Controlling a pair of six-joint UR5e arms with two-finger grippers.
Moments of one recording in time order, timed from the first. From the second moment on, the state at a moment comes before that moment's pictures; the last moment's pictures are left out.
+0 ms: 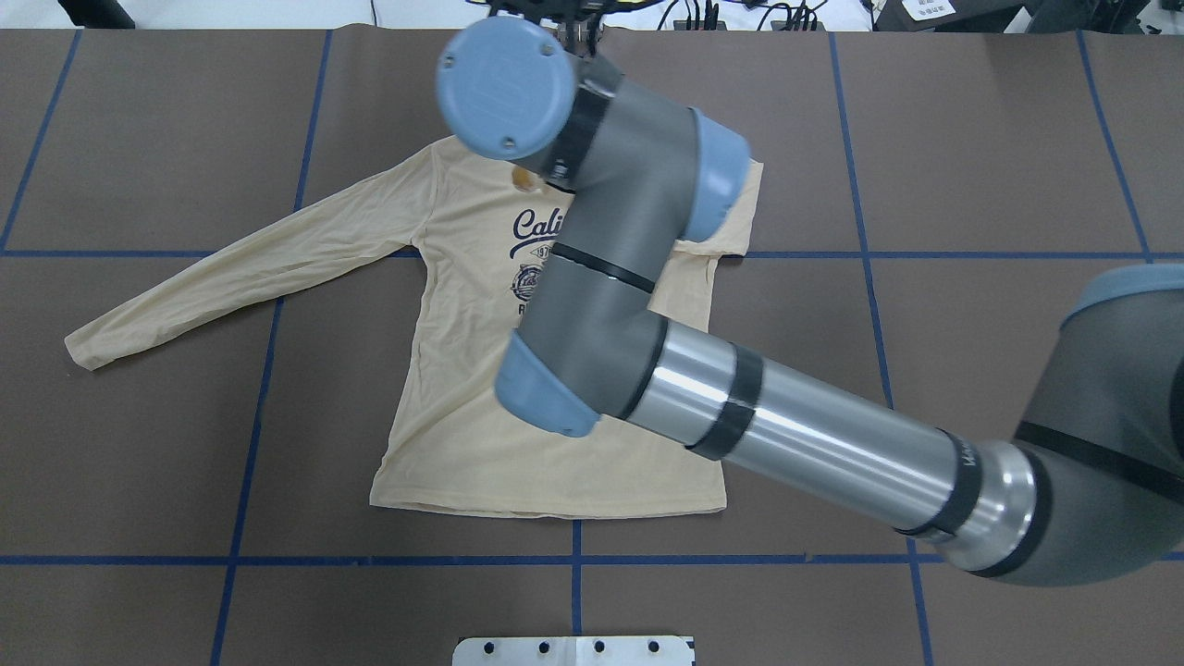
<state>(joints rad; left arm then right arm) -1.60 -1.59 -1.78 -2.01 -2.36 0.12 0.57 -0.44 1.35 -1.53 1.39 1.36</state>
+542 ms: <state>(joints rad) -1.60 -1.59 -1.78 -2.01 -2.36 0.12 0.52 -0.13 0.91 -1.47 1.33 1.57</state>
